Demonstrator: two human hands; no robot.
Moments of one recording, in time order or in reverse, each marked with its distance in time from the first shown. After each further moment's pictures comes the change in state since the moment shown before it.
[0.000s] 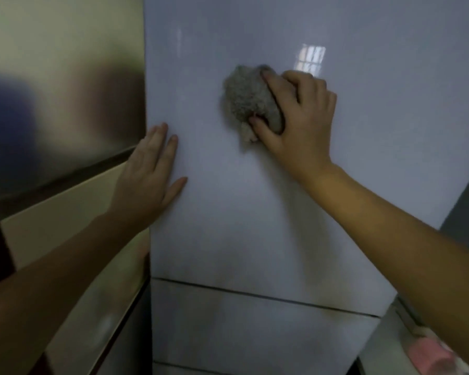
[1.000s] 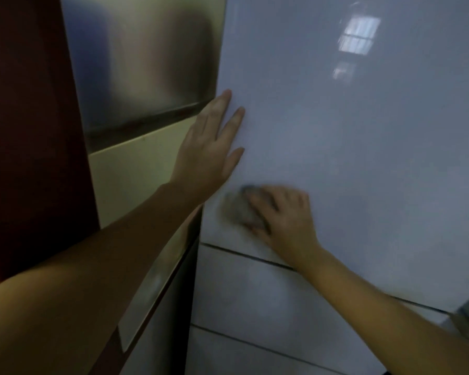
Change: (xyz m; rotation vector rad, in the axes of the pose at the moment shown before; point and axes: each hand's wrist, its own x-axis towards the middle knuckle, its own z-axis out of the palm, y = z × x) left_hand -0.025 0.008 -0.009 -0.070 -0.029 -0.094; right_hand -0.209 -0.117 0.066 0.128 -0.294 -0.170
